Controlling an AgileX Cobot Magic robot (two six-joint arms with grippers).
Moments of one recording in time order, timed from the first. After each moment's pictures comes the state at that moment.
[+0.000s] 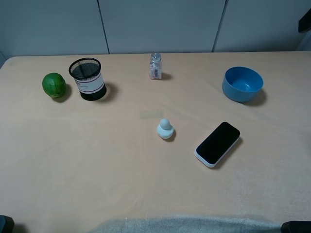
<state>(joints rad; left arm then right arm) -0.06 -0.01 -0.49 0.14 1.05 -0.01 -0.01 1.20 -1.15 0.23 1.08 -0.07</state>
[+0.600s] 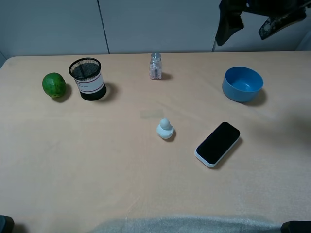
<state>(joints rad) -0.06 -0.01 -0.49 0.14 1.05 -0.01 0.40 1.55 -1.37 0.06 1.09 0.08</state>
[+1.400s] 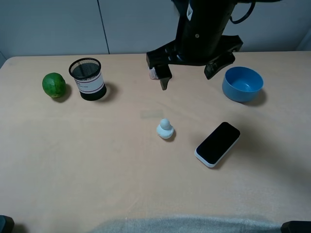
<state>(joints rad) -0.06 -0.01 -0.49 0.14 1.05 -0.01 0.79 1.74 -1.37 -0.08 1.10 0.49</state>
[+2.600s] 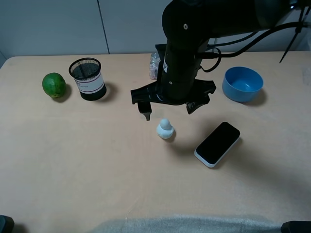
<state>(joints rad) -0.06 -0.01 -0.49 0.14 1.05 -0.01 0.86 1.87 -1.24 -0.02 0.88 0.65</state>
